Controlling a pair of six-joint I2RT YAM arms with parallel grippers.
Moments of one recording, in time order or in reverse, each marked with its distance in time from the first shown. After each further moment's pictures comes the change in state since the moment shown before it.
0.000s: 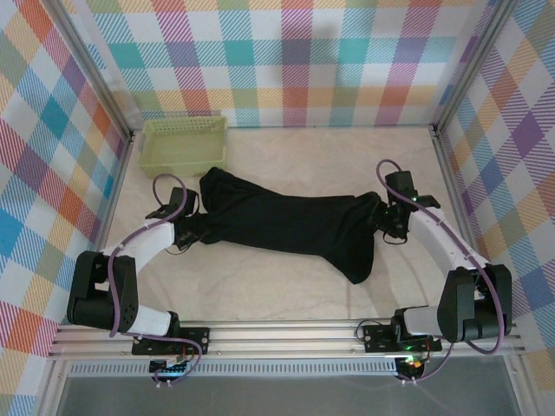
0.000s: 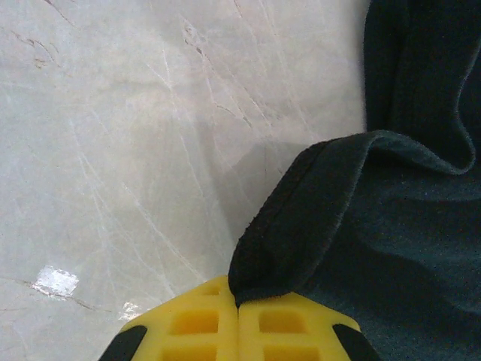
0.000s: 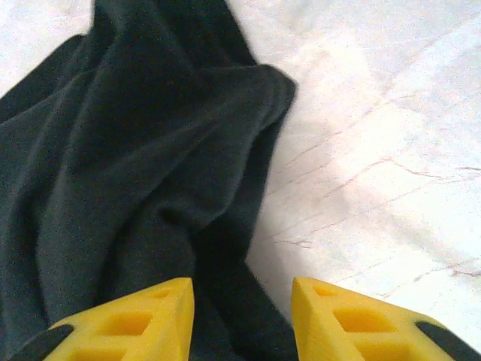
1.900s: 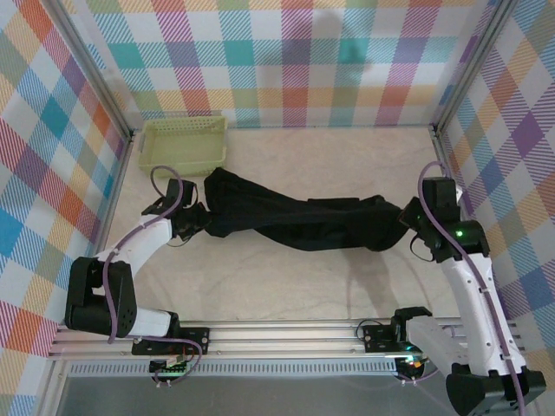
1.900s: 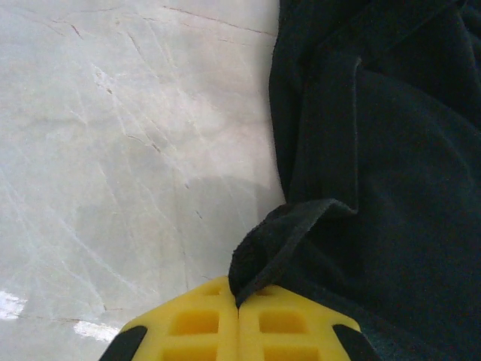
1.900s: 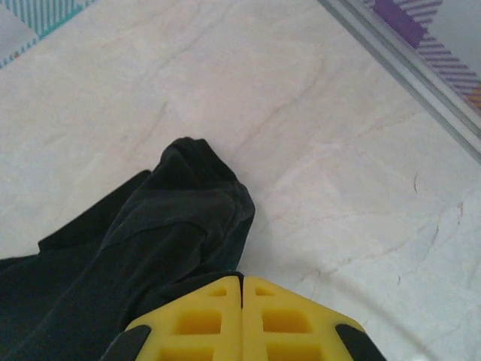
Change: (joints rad) left arm 0.000 -0.032 0.074 -0.011 0.098 -0.005; right arm -0.006 -0.431 0.157 -0.282 0.240 -0.004
